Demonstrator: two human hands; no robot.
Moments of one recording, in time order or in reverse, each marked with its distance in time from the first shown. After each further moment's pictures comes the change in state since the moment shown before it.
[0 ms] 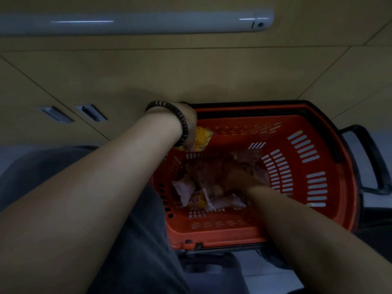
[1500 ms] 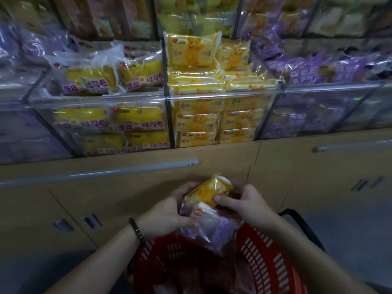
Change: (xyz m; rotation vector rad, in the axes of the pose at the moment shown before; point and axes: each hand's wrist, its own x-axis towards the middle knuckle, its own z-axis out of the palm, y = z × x) left_hand -0.085 0.030 -0.014 -1.180 0.402 0.634; right_hand -0.209 -0.045 -0.214 0.979 0.479 -0.476
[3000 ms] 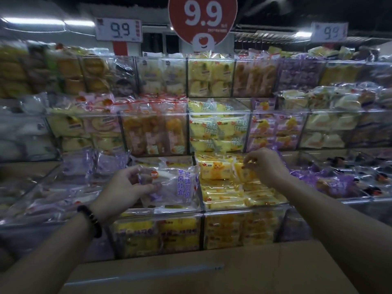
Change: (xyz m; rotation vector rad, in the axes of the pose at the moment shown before) left_hand -0.059 0.230 -0.203 -0.031 0.639 0.281; right_hand 0.108 -0.309 -0.050 -1.069 0.520 -0.523
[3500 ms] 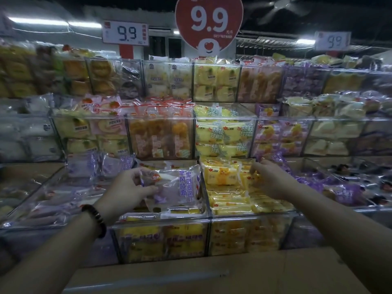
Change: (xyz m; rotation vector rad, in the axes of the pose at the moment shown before) left_hand 0.015 -0.003 -0.021 0.121 -0.005 -0.033; right_hand 0.001 0.007 0.007 -0.157 -0.270 -0.024
